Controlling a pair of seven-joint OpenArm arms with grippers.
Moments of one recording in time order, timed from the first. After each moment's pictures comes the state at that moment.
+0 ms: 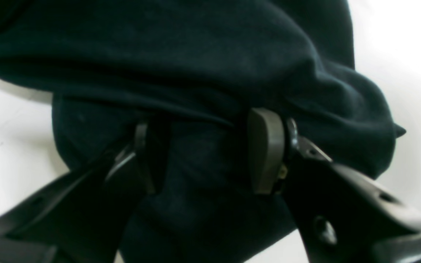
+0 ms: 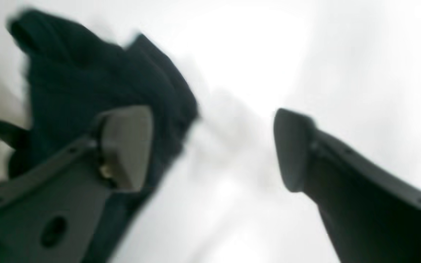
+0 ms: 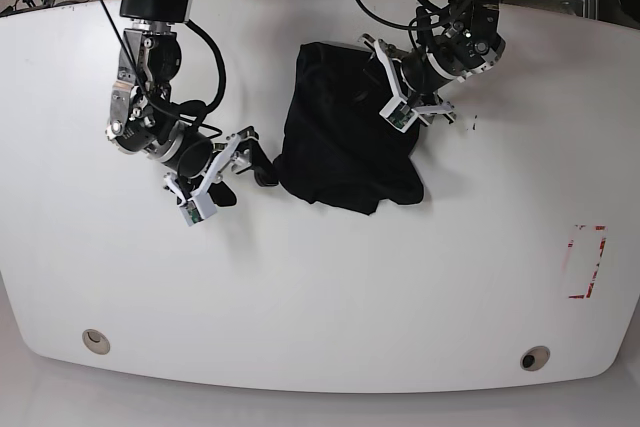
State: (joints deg) left arm 15.6 -3.8 3.4 98.7 -2.5 -38.9 32.2; right arm 4.8 6.1 11.3 88.1 30.5 40.7 -52.1
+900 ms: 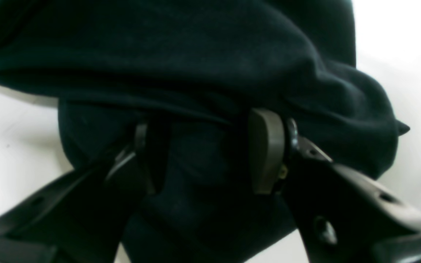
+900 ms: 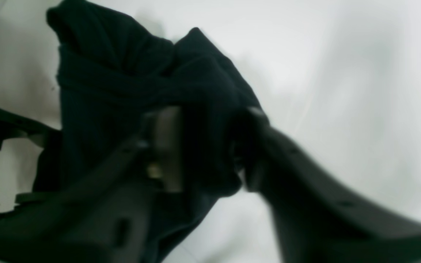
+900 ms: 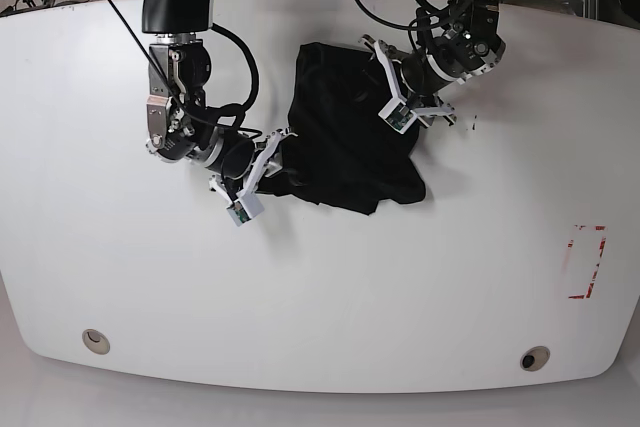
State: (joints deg) left arm 15.3 -3.6 3.4 99.6 -1.8 -38.9 33.0; right arm 7.2 4.9 2.8 80.9 30.3 40.6 -48.5
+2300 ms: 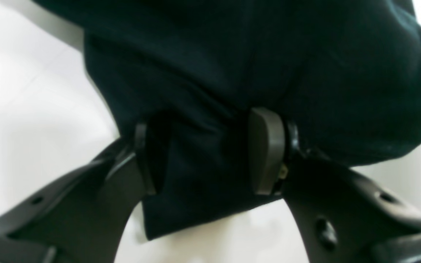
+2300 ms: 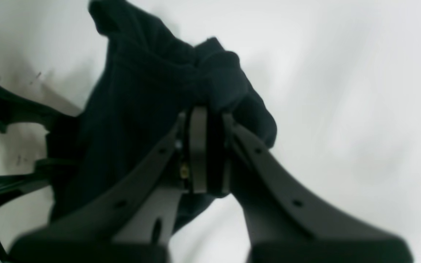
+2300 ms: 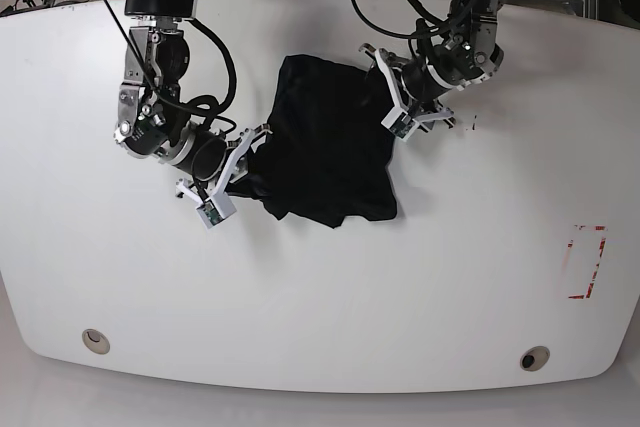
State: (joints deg) left arm 12.1 -2.2 1.8 93.0 -2.7 -39.0 32.8; right arm 3.8 6.7 7.8 94.7 30.6 40.7 -54.1
